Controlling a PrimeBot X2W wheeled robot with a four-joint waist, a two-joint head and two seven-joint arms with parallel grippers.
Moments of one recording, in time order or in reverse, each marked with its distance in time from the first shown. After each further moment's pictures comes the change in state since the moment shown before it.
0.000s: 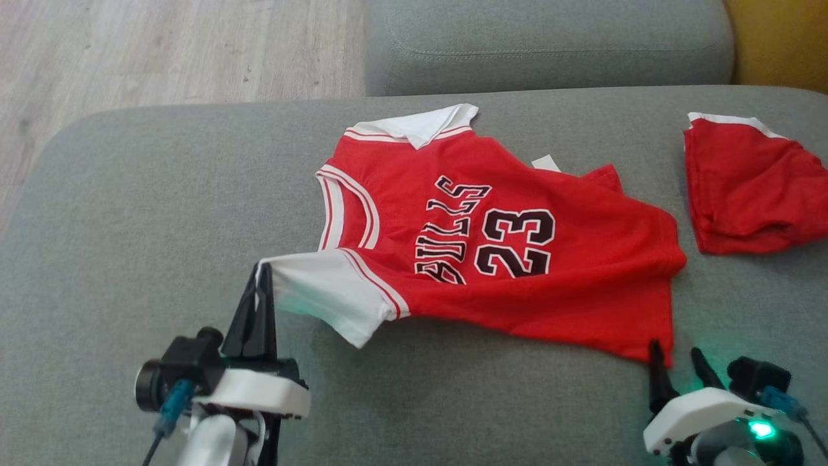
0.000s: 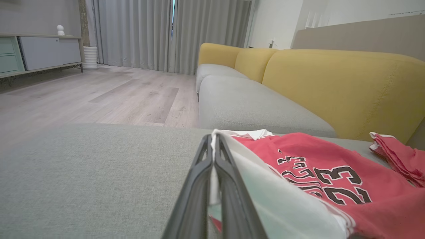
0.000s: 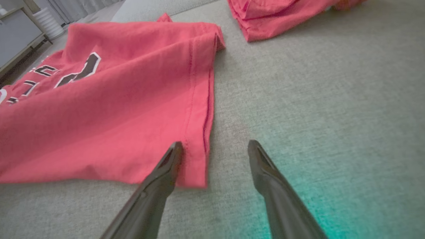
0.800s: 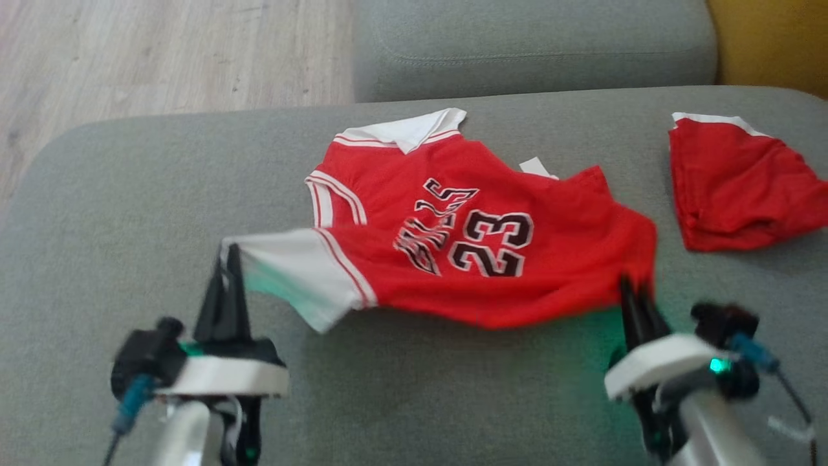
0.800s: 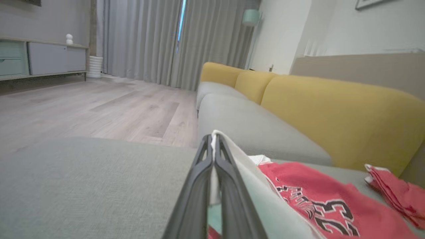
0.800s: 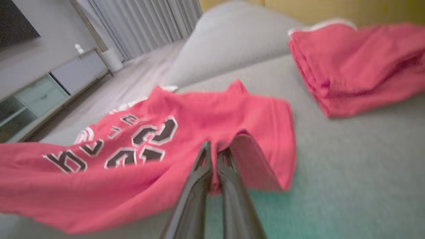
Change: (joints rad) left arm 0.011 -0.004 0.068 -0.074 -0.050 -0.029 0.000; right arm -0.079 -0.004 0.210 -0.095 0.125 0.000 -0.032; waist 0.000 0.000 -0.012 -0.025
